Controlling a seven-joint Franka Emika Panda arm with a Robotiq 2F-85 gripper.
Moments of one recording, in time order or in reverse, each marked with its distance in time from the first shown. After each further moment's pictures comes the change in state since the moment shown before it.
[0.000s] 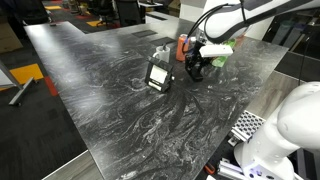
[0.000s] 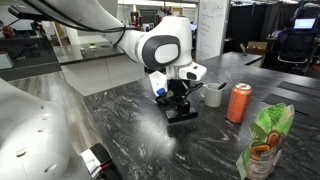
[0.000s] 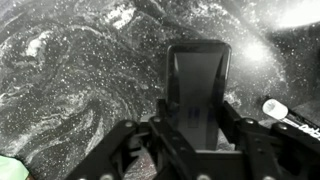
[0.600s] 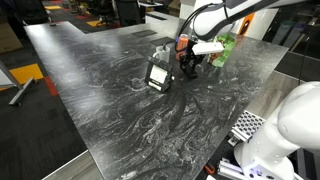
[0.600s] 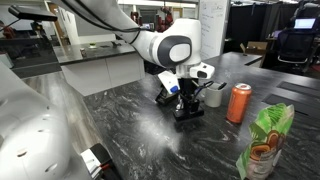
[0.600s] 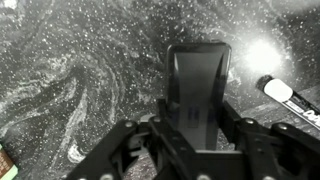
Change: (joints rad) arm 0.008 0.159 0.000 0.130 -0.001 -0.006 -0.064
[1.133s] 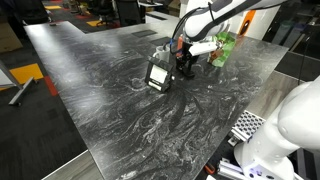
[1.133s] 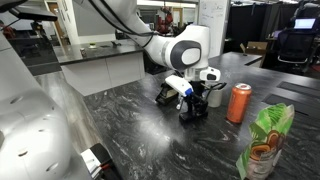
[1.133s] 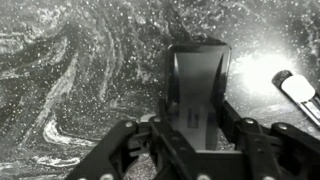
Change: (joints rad) arm 0.009 0.138 -0.013 0.100 -0.009 -0.011 -0.151
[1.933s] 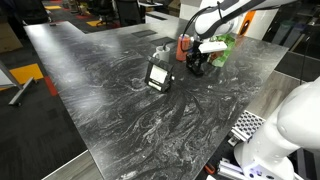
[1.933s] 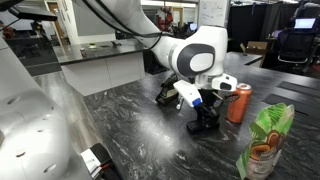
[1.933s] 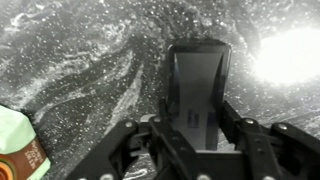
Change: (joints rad) arm -0.023 -0.018 -0.124 -0.021 -0.004 0.001 -0.005
